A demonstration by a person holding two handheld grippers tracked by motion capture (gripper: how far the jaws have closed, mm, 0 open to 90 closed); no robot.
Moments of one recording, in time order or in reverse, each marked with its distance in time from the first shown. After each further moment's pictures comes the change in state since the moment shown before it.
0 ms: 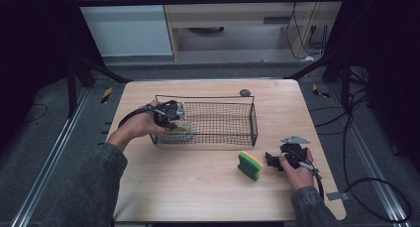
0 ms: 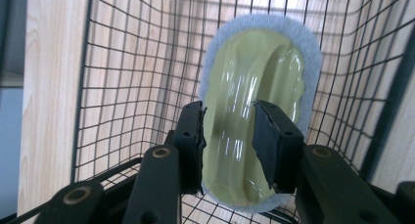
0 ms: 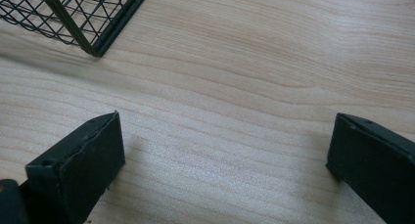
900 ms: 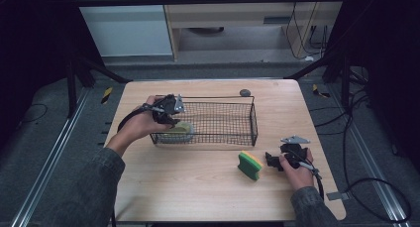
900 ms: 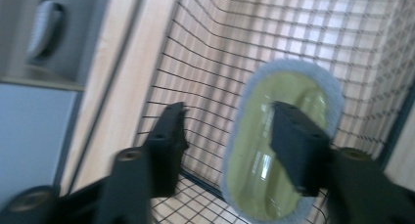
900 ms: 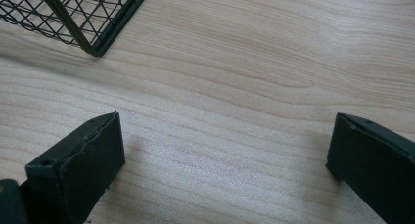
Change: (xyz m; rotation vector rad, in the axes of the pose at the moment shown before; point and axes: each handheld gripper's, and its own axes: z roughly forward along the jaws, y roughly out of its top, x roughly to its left) left arm -0.002 0.005 -0.025 -0.106 0.179 -0.122; right arm 0.000 0.000 0.000 0.000 0.000 -0.001
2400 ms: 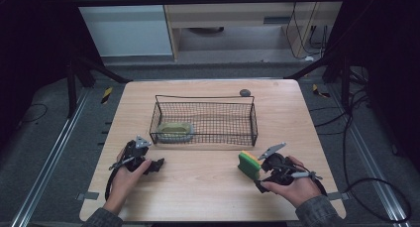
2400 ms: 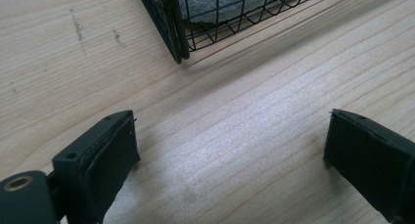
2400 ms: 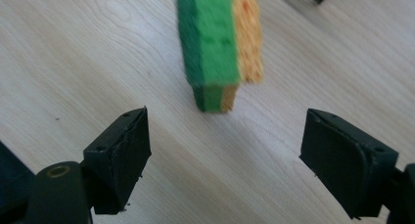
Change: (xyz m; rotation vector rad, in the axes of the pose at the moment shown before) left arm -0.113 -0.142 0.016 -0.109 -0.045 -0.788; right arm 0.087 0.032 -0.096 0.347 0.221 -0.375
